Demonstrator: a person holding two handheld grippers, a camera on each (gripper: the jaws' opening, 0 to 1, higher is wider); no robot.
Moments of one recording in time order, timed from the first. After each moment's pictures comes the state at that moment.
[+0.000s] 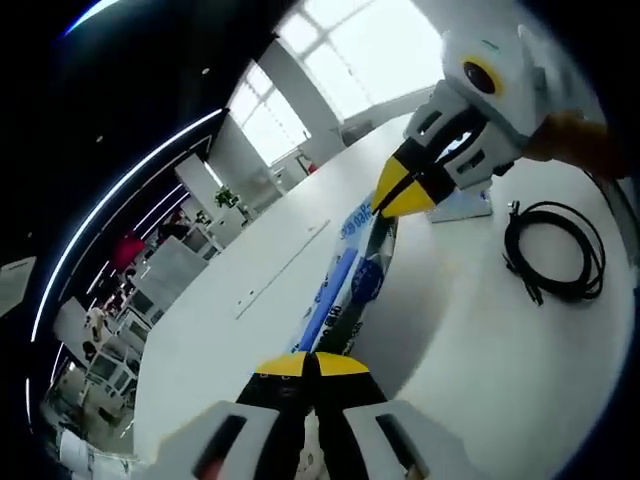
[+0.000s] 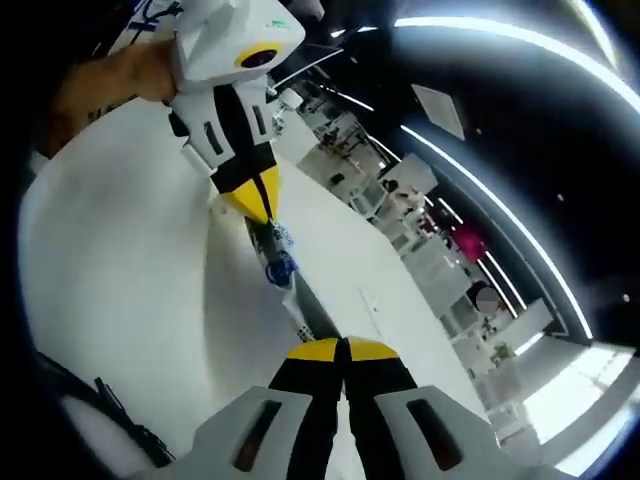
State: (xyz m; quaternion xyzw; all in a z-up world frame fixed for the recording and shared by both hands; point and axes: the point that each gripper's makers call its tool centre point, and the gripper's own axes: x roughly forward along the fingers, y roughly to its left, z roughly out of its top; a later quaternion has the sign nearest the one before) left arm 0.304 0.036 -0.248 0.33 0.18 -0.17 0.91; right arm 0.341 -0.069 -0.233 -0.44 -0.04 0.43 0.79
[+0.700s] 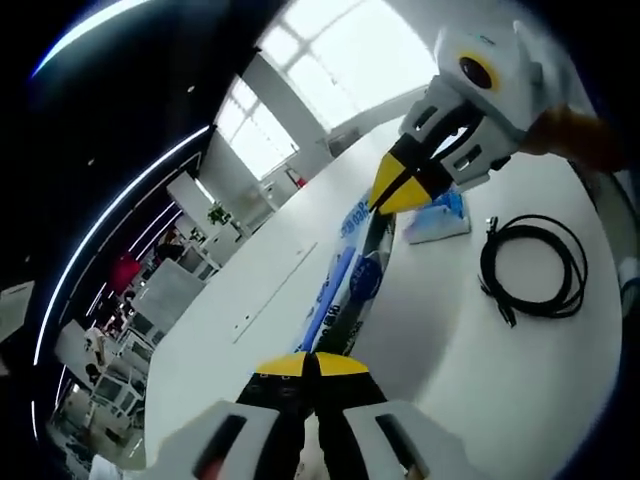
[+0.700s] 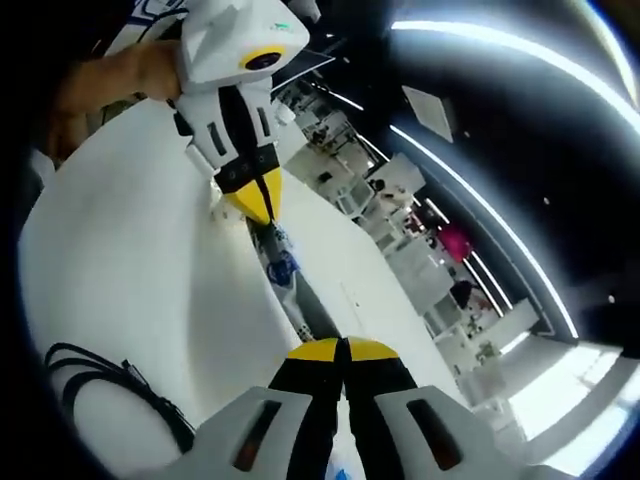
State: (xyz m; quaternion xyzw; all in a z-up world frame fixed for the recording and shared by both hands) left arm 0.287 0.001 -0.225 0.36 0.15 -0.19 0.90; right arm 0.314 -0.104 -0.209 -0.45 -0.06 0.40 0.80
